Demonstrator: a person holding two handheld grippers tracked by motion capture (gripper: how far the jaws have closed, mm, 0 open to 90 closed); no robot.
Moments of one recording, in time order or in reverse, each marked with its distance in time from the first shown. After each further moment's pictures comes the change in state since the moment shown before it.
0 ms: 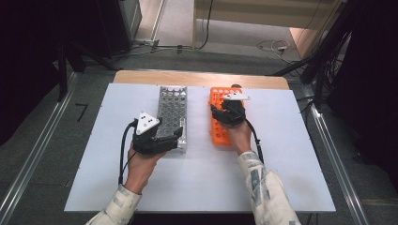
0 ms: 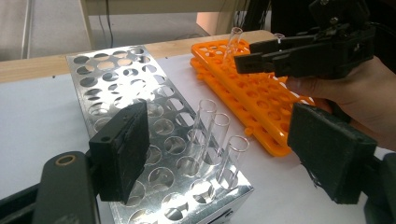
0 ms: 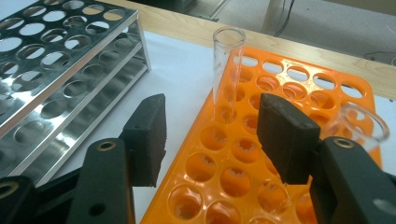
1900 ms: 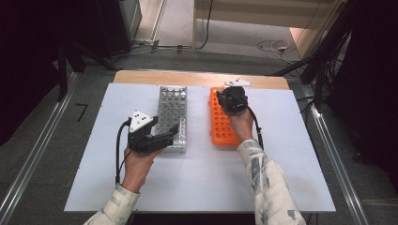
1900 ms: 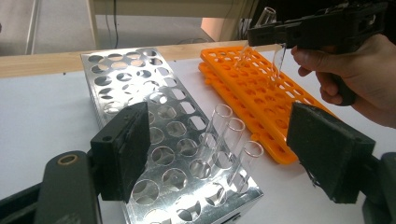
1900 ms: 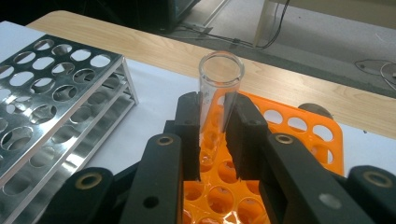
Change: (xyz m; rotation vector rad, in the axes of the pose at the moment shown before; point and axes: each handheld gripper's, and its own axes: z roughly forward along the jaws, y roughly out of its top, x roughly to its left) left arm 0.010 0.001 -0.003 -0.016 0.010 -0.049; right arm -0.012 0.035 -0.003 -0.024 -0.015 0.005
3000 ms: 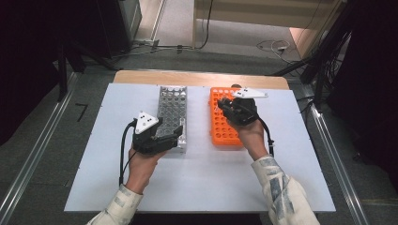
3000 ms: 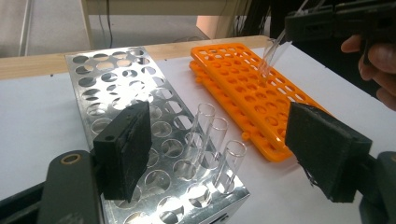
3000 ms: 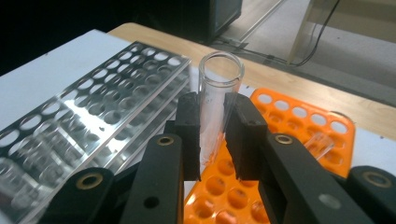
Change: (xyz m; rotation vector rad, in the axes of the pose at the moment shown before) left arm -0.013 -0.001 0.004 0.007 -0.018 0.021; right arm 0.013 -0.012 -0.074 -0.049 0.157 -0.069
